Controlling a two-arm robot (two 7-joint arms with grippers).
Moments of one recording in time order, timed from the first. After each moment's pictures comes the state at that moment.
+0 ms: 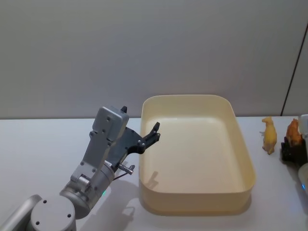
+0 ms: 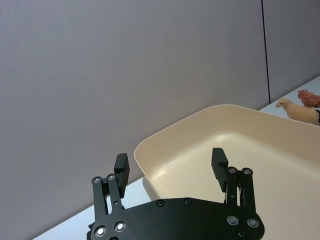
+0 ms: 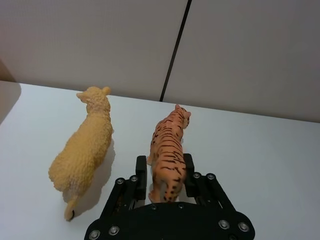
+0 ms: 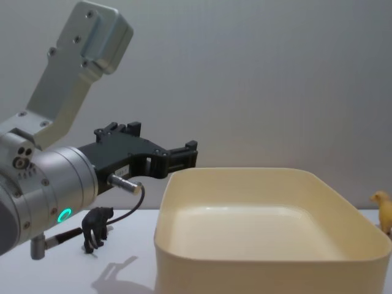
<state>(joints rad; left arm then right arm) -0.24 0.38 0.45 -1.63 -0.20 0.01 -0.01 0.41 0.22 -0.21 -1.01 0.07 0.06 -0.17</state>
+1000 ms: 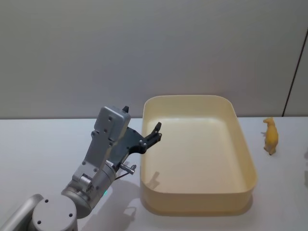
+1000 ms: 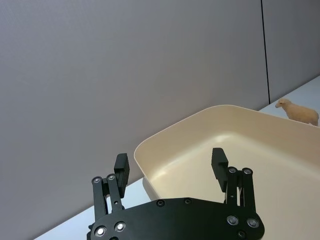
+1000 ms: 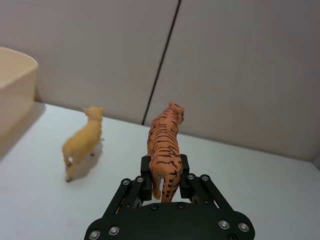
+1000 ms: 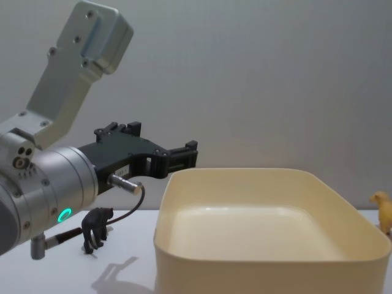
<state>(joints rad) -0.24 0.38 0.45 -1.63 -0.20 0.01 -0.01 0.08 0.37 -0.12 -1.44 0.07 -0.03 -0.12</state>
